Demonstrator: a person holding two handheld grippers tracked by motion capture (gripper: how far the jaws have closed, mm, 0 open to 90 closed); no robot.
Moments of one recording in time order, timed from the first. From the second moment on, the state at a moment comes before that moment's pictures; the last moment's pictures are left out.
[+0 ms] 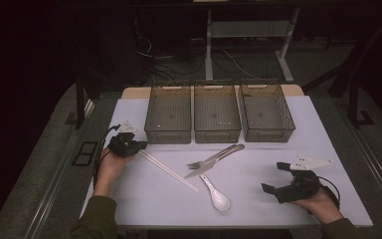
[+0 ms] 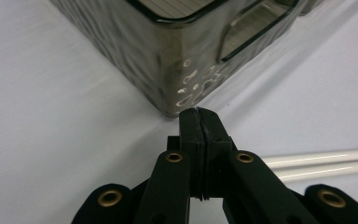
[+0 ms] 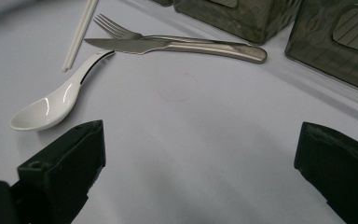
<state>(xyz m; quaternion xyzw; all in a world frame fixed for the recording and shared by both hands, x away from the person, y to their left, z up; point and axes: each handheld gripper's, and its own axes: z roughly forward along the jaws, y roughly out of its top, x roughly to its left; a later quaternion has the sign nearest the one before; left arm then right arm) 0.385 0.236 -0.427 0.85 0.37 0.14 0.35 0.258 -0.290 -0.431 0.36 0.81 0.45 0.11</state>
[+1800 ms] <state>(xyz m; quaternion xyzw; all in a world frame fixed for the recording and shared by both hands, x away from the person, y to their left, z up) 0.365 0.237 -0.420 0.87 0.34 0.14 0.32 0.258 -0.291 -0.430 0.36 0.81 0.45 0.11</state>
